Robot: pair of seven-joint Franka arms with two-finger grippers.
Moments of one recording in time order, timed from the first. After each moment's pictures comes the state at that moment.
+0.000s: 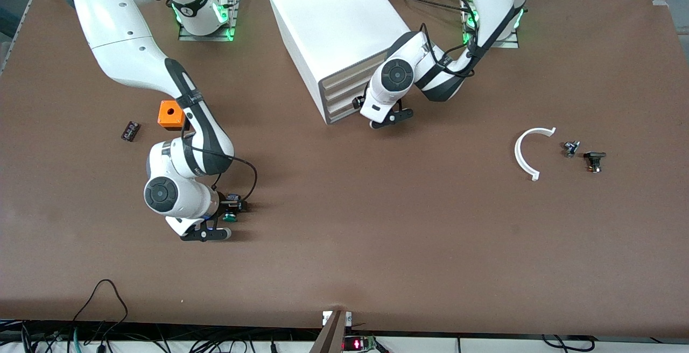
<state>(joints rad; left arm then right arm) -0.25 0.51 -0.55 -2.02 -0.07 2.28 -1.09 0.15 0.88 0.12 -1.34 -0.03 2.16 0.21</state>
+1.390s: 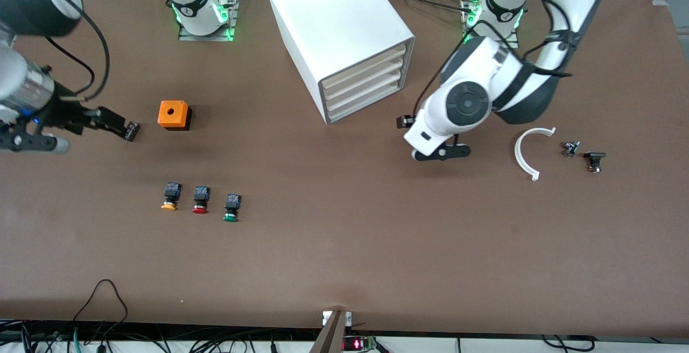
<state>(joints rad) 0.00 0.45 -0.56 -1.57 0.05 1.67 -0.64 -0.04 0.09 0.10 -1.61 -0.02 1.69 0.11</state>
